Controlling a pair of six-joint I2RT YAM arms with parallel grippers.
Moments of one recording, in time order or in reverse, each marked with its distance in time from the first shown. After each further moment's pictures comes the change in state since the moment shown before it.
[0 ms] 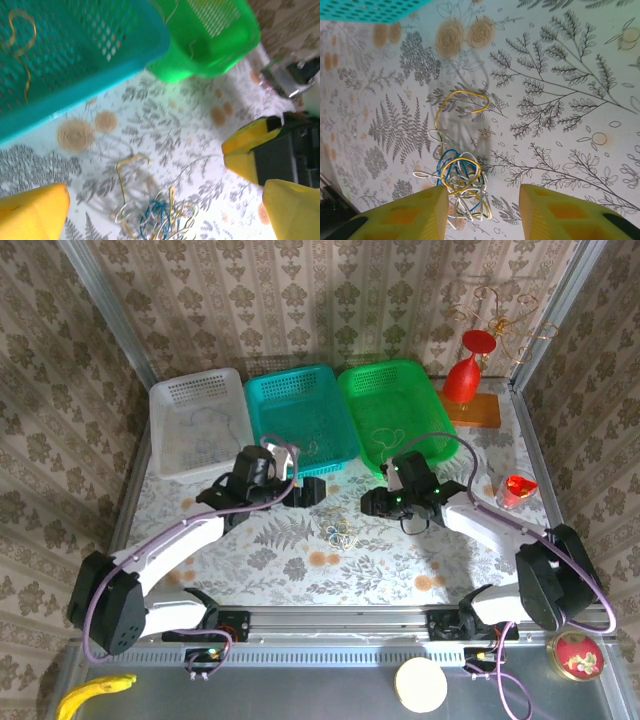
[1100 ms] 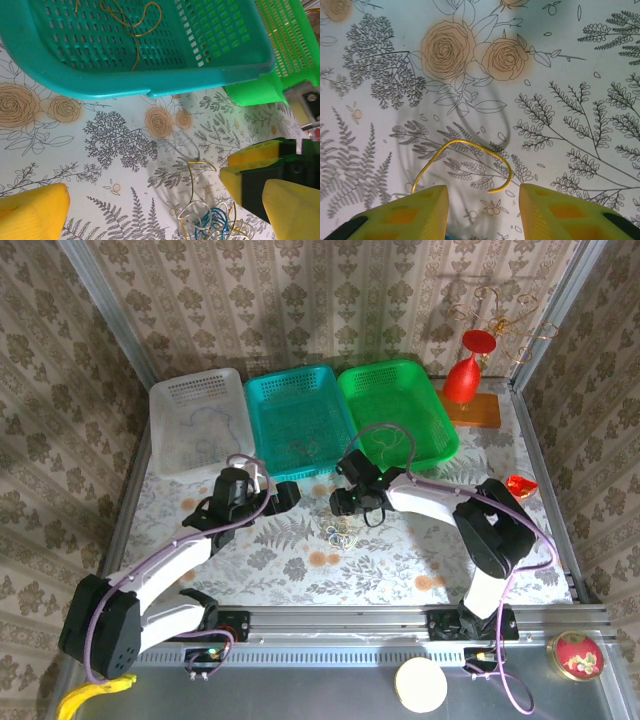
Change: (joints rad) left arm 0.132 -0.142 -0.249 0.146 -0.124 -0.170; right arm 0.204 0.387 0.307 -0.058 0.299 -0.111
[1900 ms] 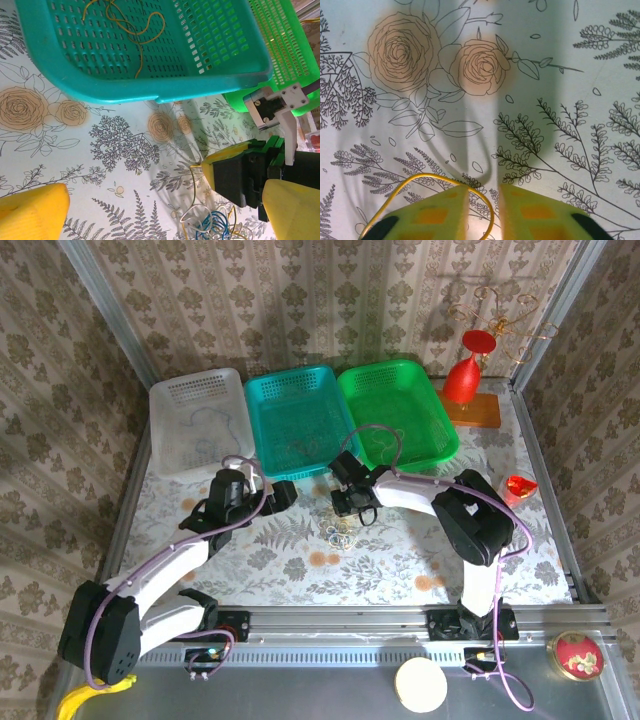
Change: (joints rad) left arm 0.025 -0.027 -0.022 0.016 0.010 -0.006; right arm 0.011 0.124 0.075 -0.031 0.077 -0.026
